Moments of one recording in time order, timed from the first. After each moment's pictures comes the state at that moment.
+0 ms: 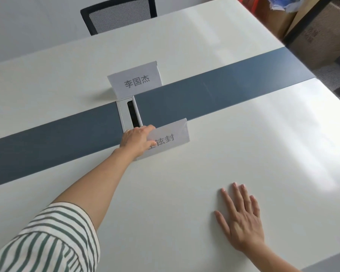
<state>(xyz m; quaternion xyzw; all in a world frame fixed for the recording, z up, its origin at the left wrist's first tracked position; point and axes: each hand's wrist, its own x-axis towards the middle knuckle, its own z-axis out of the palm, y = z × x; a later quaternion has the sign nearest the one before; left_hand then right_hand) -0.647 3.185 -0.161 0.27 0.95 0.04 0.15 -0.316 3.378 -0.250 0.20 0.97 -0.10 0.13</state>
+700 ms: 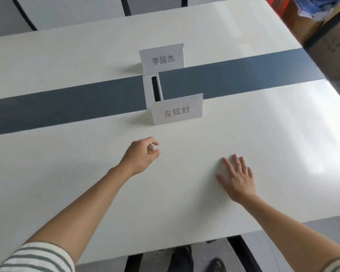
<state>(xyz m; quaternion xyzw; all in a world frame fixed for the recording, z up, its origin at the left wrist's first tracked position) -0.468 3.092 -0.108 0.08 0.91 0.32 0.24 -0.326 3.380 -0.217 0.19 0.95 -0.12 0.20</state>
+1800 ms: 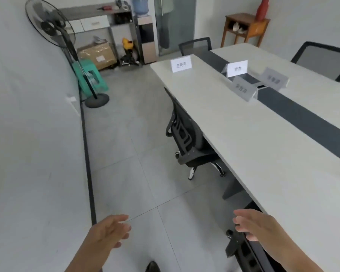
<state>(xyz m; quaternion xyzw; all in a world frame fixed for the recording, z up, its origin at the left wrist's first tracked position) 0.260 2.875 0.008 -0.57 0.56 0.59 -0.14 -0.080 3.040 -0.021 -0.26 0.75 -0.39 0.47</state>
